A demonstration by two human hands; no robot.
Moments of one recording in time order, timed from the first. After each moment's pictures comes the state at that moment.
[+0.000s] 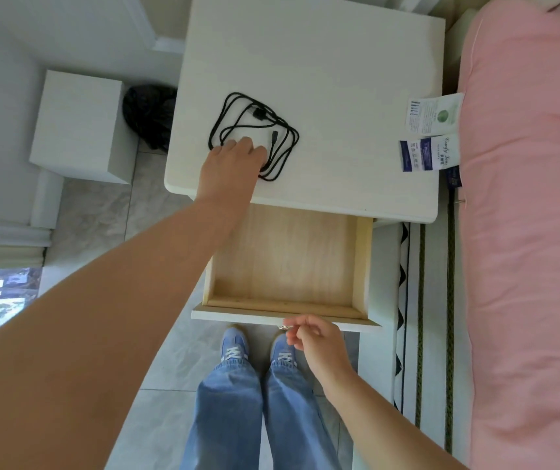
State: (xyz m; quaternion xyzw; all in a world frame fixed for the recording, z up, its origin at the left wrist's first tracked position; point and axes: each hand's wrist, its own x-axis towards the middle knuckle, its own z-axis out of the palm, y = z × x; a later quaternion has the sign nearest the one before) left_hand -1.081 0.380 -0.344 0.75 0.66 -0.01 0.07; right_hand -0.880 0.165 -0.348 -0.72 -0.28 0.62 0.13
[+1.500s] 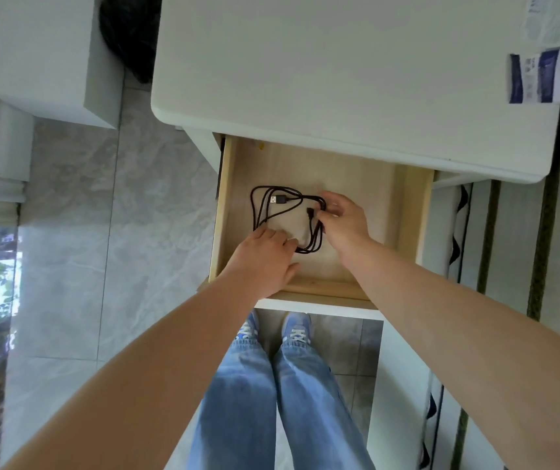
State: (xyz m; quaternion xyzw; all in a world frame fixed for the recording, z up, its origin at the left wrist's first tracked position) left_hand -1.054 0.223 -0.487 0.82 0.50 -0.14 0.23; right_hand -0.909 0.294 -0.489 -0.77 -0.33 0.52 0.14
